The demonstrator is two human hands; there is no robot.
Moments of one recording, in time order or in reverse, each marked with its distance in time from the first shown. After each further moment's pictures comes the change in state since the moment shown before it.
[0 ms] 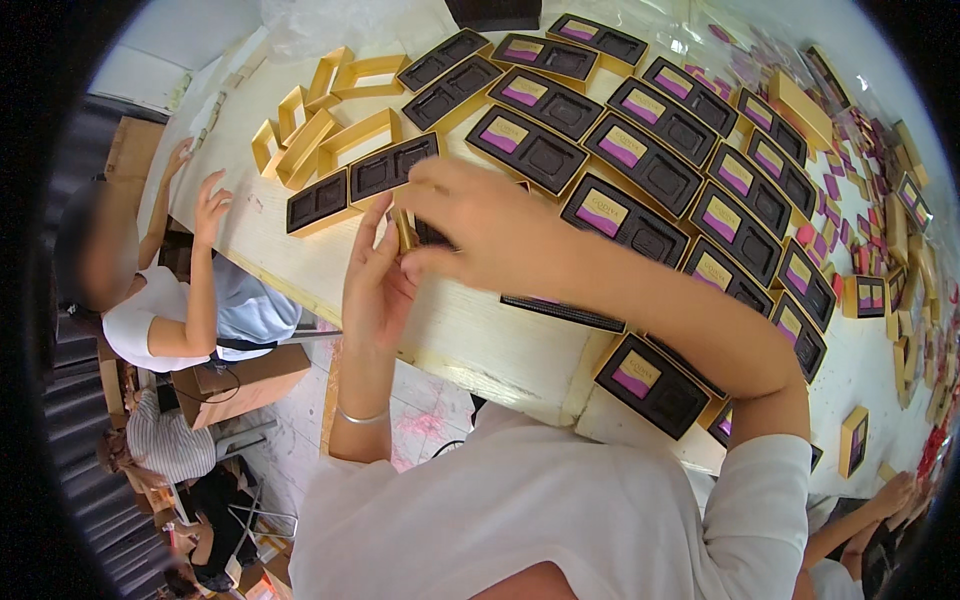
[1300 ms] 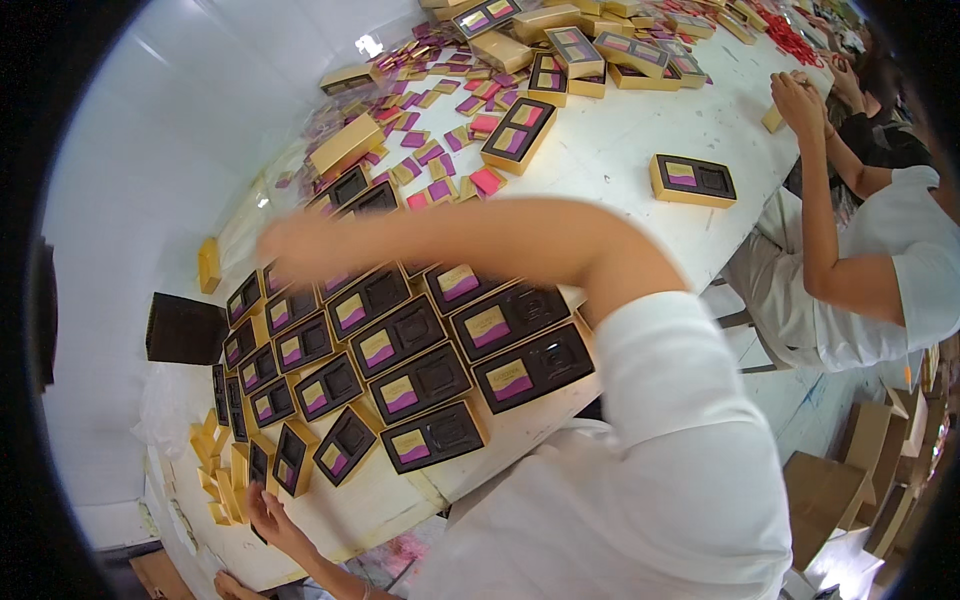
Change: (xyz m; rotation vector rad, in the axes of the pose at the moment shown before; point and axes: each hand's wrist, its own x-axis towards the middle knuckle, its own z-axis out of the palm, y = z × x) left_hand 0.011 0.009 -0.004 1.251 -0.159 0.620; right_hand -0.126 0.043 -0.187 -0.510 0.359 0.516
